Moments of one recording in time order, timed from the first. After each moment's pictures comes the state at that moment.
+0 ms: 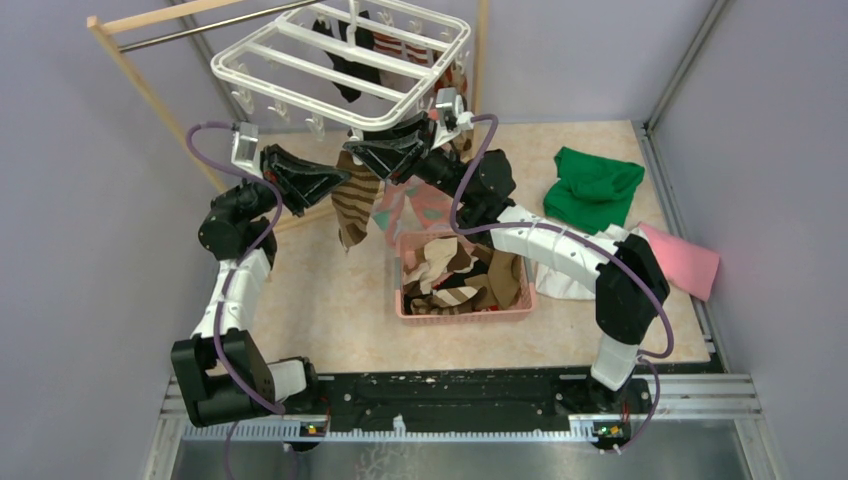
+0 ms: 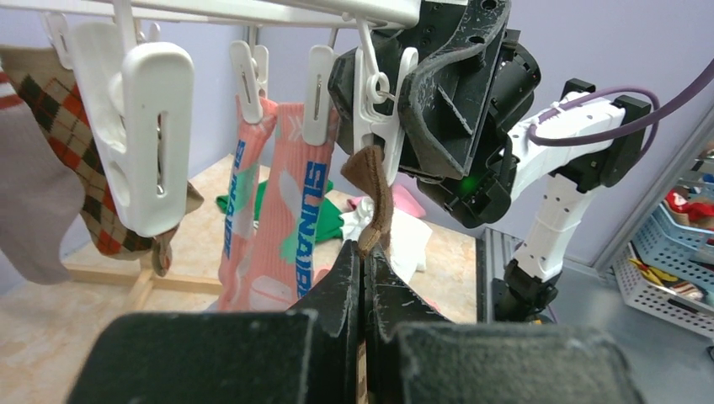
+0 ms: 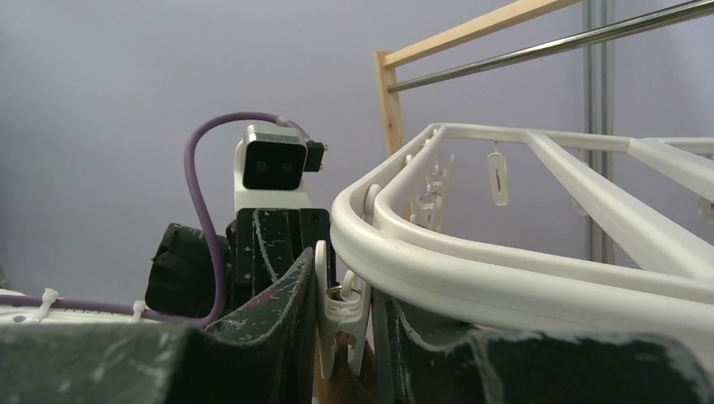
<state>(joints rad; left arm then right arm) 0.17 1.23 0.88 1.47 1.23 -1.32 0.87 1.77 1.48 1.03 -0.40 0.46</state>
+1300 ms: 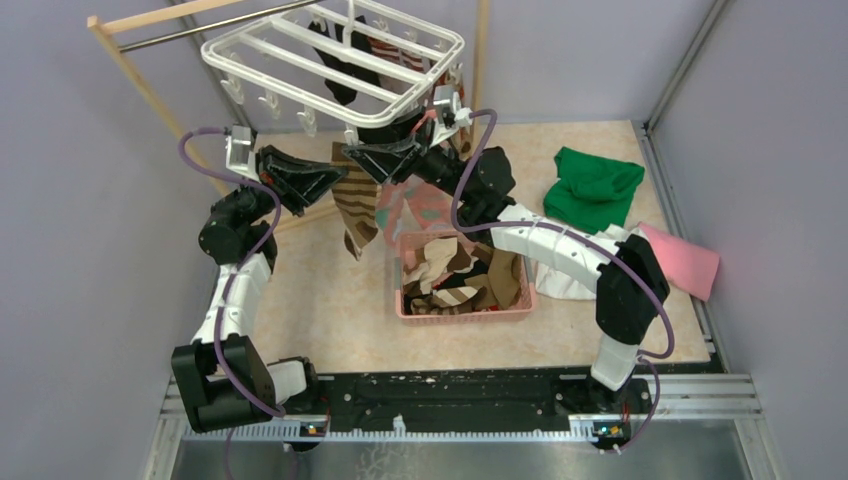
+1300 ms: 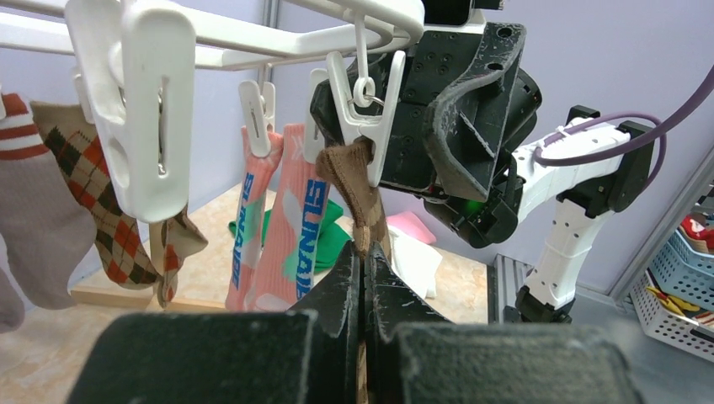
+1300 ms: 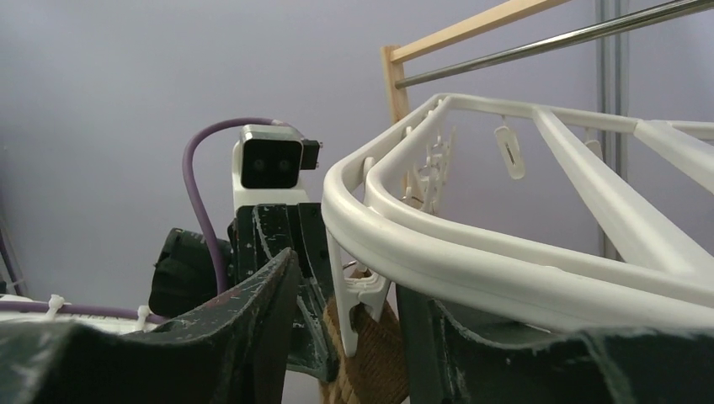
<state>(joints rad) 0.17 1.20 0.85 1.47 1.15 -1.28 0.87 1.77 1.50 1.00 -0.41 0.48</state>
